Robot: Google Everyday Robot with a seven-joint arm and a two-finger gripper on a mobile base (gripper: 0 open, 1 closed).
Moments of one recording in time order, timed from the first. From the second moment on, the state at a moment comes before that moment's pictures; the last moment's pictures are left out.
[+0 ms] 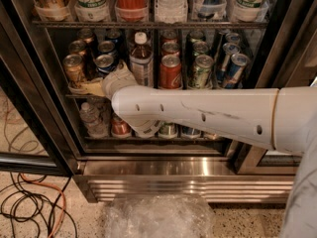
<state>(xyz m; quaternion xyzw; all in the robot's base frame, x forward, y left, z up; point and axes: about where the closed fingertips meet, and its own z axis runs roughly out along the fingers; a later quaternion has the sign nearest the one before) 0.711 0.140 0.831 -0.26 0.72 0.06 0.64</state>
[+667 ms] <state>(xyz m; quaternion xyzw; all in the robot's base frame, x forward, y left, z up) 0.706 0.140 0.833 -0.26 0.72 0.06 0.64</state>
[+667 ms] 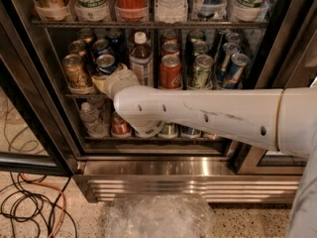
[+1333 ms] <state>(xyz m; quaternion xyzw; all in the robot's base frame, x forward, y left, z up) 0.712 0.137 0.848 -0.24 0.71 0.06 0.66</state>
